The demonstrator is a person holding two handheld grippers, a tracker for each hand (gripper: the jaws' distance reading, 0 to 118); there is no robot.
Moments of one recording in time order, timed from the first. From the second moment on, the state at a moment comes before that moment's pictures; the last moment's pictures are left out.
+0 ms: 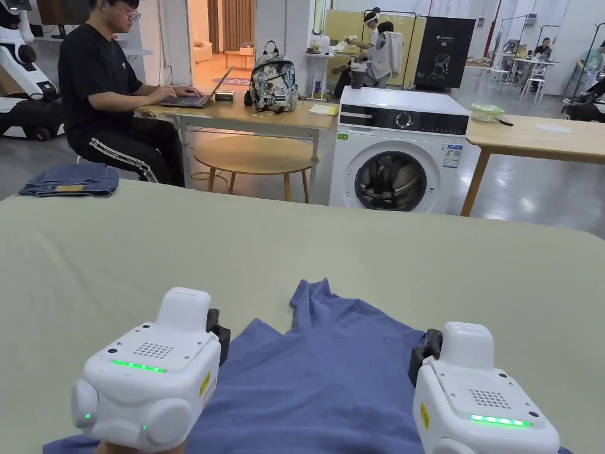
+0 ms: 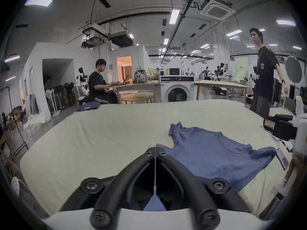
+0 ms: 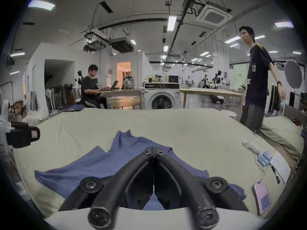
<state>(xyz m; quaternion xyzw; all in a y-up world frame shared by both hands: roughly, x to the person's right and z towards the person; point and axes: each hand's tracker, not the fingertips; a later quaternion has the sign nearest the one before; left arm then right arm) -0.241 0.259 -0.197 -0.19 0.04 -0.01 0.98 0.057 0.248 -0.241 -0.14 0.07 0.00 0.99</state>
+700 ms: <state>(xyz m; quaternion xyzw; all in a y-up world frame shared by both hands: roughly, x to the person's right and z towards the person) -0.454 0.193 -0.187 -0.49 0.13 0.21 0.84 0.034 0.213 -0.265 -0.20 0.11 0.05 0.97</state>
